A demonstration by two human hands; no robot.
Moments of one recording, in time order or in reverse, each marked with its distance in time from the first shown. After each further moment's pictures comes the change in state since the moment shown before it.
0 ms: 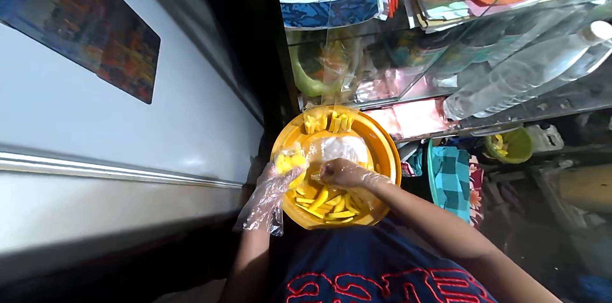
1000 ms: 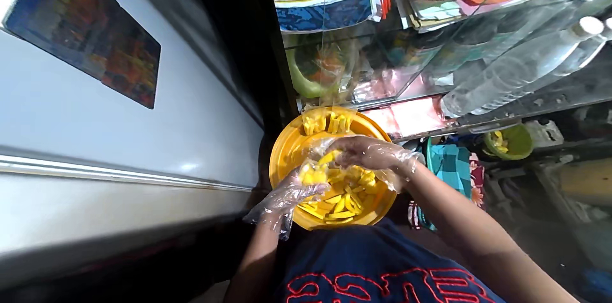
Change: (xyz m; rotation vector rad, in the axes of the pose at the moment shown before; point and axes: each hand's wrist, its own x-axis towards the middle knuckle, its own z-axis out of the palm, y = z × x) left_hand 0.003 -0.004 0.018 -0.233 -0.492 0.096; right_hand -0.054 -0.017 -0.059 0.049 0.103 -0.200
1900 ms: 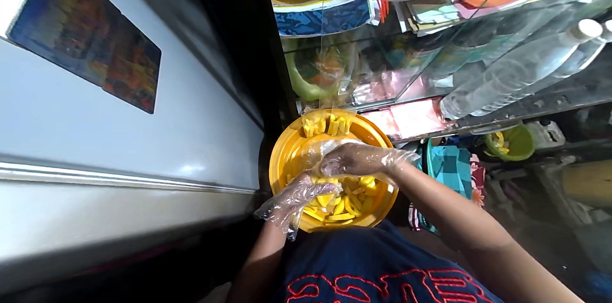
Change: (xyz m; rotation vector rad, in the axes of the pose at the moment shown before) left_hand 0.007 0.005 0.019 -0.011 -0.039 0.051; right_hand 0.020 -0.004 0.007 -0.207 -0.131 -0.250
